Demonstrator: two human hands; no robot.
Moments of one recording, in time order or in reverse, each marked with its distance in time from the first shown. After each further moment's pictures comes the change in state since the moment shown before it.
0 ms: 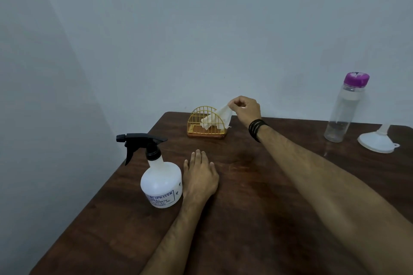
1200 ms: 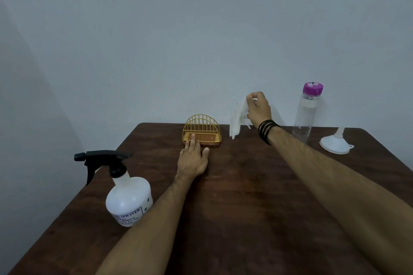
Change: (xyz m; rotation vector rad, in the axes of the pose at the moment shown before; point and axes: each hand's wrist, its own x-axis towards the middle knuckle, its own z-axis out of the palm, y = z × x) left_hand 0.092 0.048 0.015 -0.054 -0.055 0.161; right_hand 0.010 0.002 -0.112 -0.002 0.206 0.081
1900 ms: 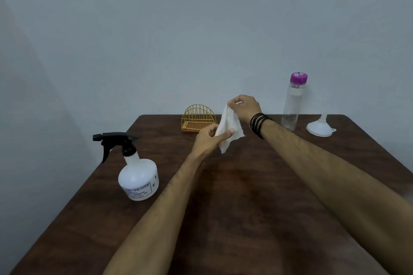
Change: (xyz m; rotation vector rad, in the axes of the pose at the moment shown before) left_hand -0.056 0.059 -0.033 -0.976 0.005 0.097; right_hand -0.064 -0.035 -0.009 -0.171 -0.182 0.084
